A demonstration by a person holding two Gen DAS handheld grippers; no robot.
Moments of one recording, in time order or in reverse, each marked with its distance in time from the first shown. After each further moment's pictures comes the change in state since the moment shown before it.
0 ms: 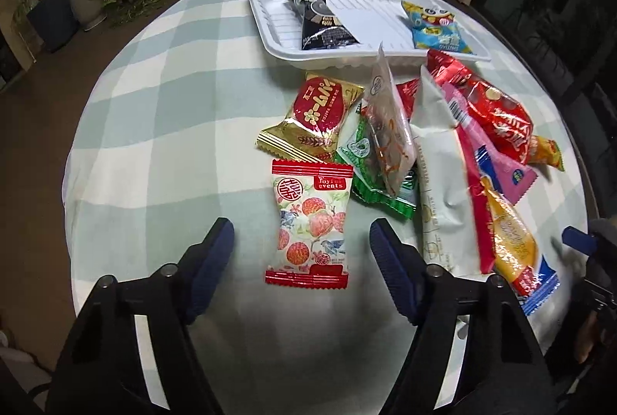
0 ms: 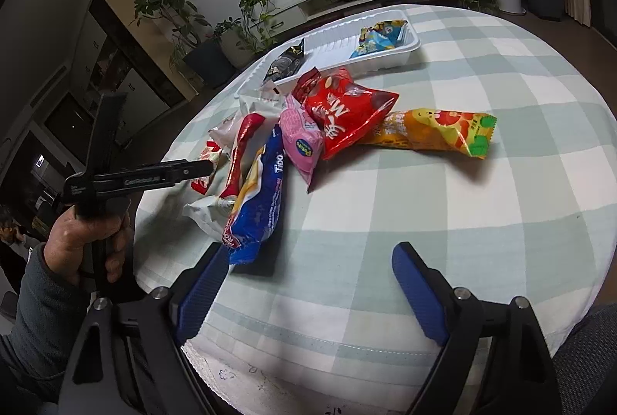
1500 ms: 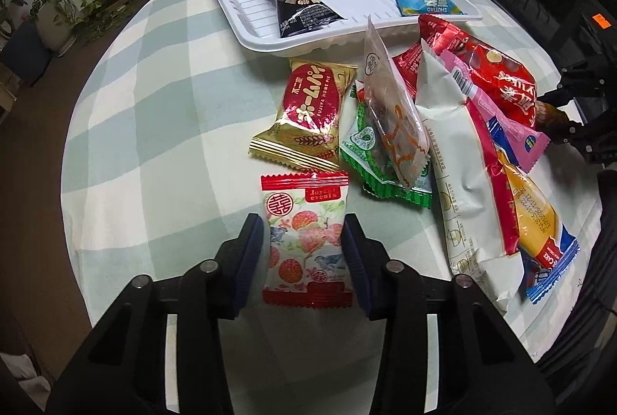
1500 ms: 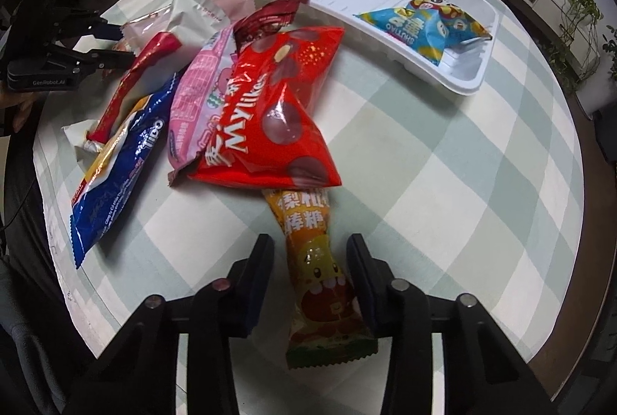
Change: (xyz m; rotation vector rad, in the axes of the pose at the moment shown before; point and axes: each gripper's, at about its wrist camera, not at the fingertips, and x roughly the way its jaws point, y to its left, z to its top) left arm 0.019 0.002 0.017 0.166 0.082 -0.014; right arm 0.085 -0.030 0.105 -0.574 0.538 -0.190
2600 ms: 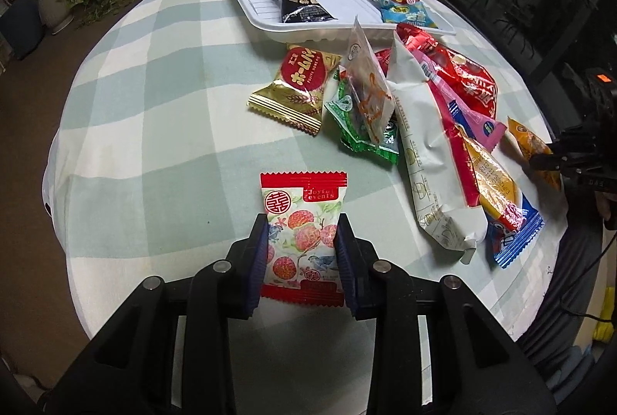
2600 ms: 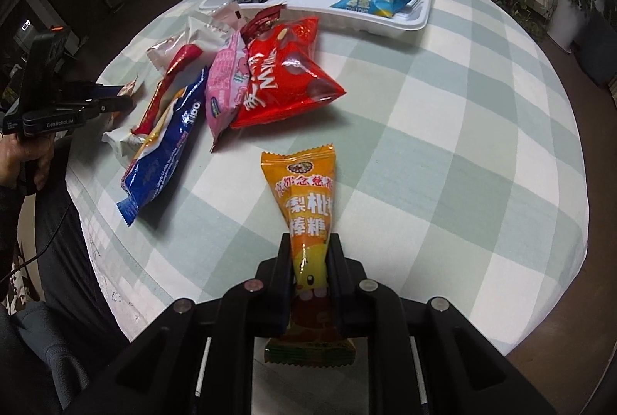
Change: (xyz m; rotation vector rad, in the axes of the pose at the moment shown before) left arm -0.028 0.004 -0.050 -0.104 -0.078 -0.113; right arm -0.030 0.020 -0.074 0.250 -0.144 0.069
